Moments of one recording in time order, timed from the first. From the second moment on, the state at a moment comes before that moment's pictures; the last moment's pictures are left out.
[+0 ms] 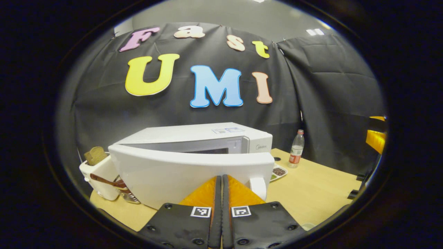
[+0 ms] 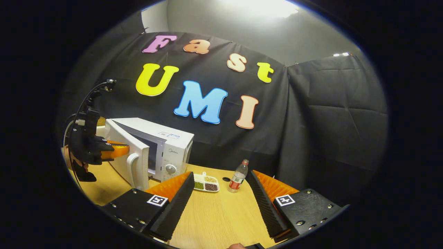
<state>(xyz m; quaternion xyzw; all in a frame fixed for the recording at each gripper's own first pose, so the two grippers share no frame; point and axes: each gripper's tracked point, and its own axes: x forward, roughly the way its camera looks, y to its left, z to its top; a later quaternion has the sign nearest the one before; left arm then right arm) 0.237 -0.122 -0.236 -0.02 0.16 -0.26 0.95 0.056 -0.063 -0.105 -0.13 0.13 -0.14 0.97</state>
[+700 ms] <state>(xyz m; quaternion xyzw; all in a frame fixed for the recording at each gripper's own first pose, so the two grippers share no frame) 0.309 -0.157 -0.228 -0.05 0.15 -0.24 0.96 0.033 -0.088 -0.107 -0.14 0.16 -0.18 0.96</state>
